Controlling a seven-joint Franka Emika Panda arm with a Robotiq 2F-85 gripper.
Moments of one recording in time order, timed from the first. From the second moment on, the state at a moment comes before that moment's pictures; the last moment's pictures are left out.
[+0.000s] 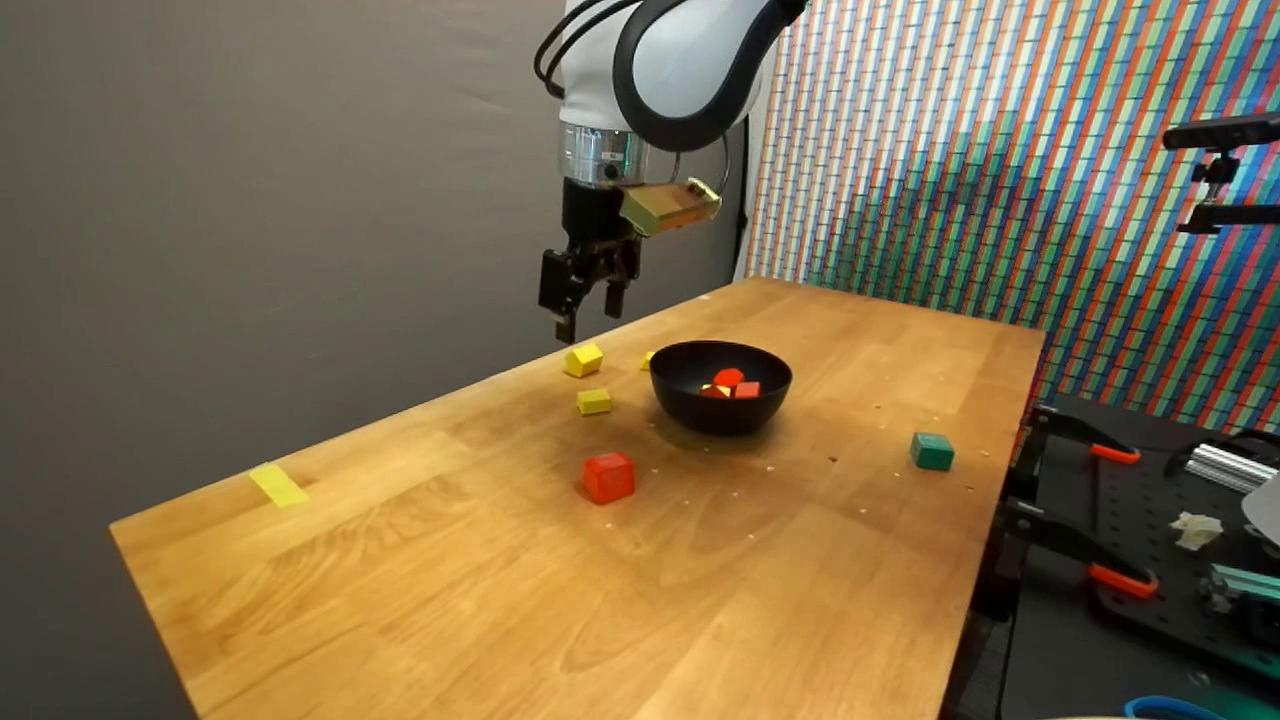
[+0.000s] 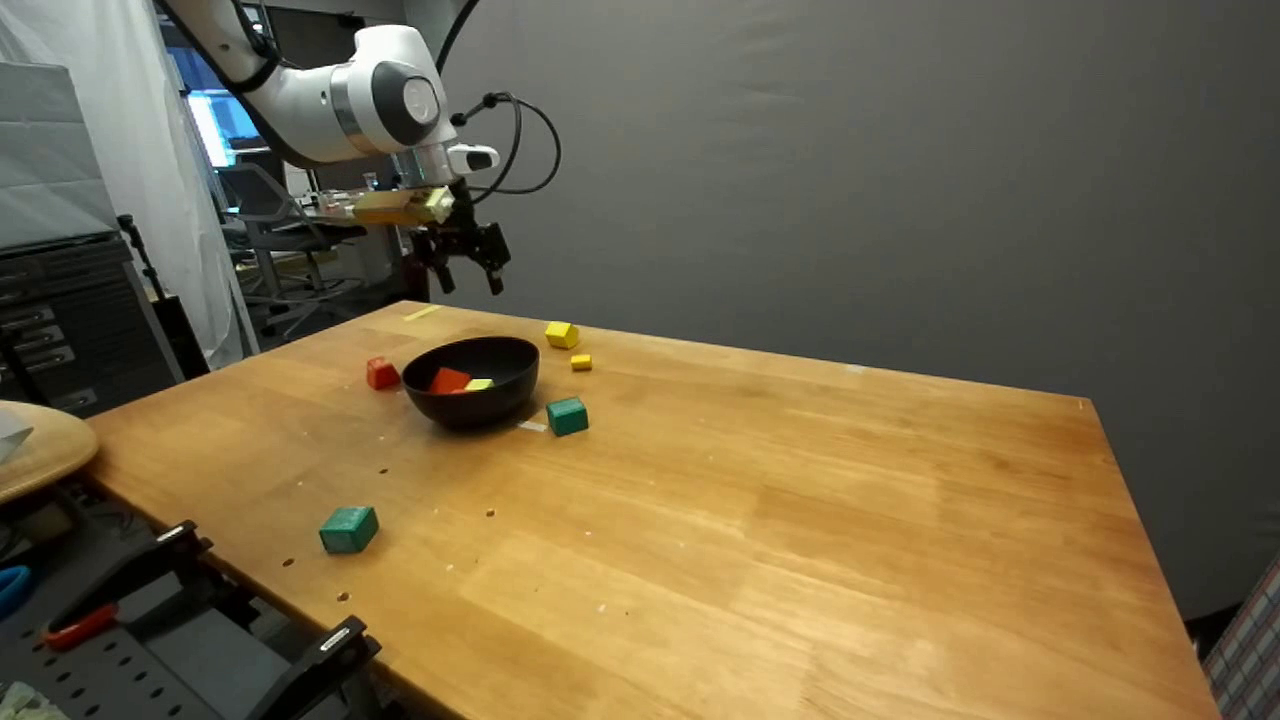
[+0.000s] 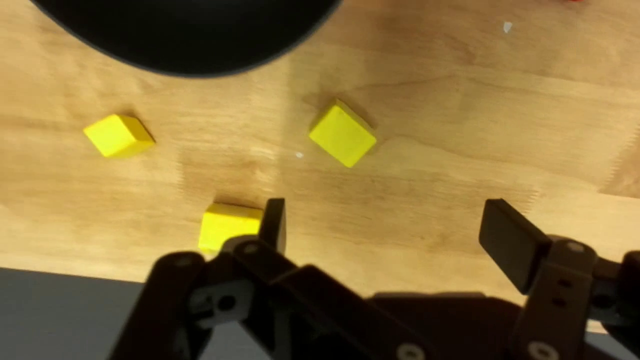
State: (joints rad) arm 0.31 0.56 0.02 -1.82 -0.15 2.51 0.28
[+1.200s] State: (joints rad) arm 0.33 0.48 -0.02 -1.99 -0.11 2.26 0.82
